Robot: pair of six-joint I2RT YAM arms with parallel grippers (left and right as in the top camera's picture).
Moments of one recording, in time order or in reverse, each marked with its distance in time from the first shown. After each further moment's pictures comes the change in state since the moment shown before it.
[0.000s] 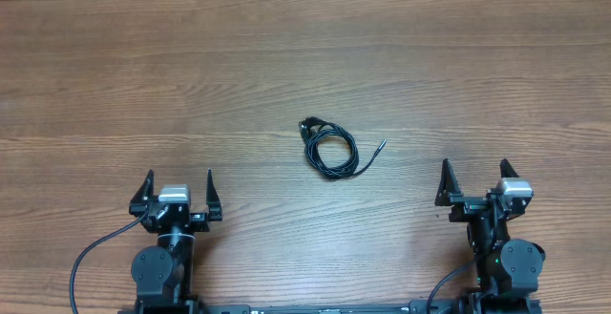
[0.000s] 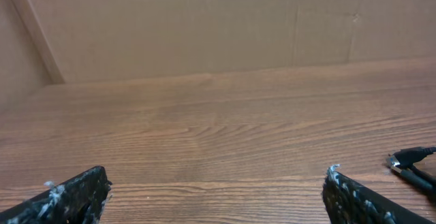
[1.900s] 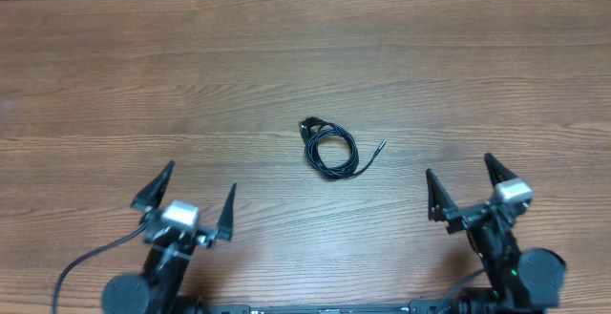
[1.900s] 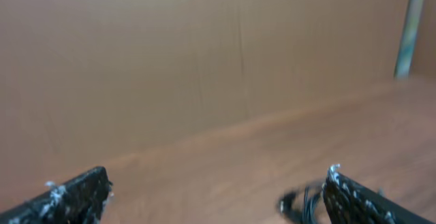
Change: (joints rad) left arm 0.000 0.000 0.332 -0.179 0.367 0.013; right arm 0.000 0.005 0.222 -0.145 -0.280 0.003
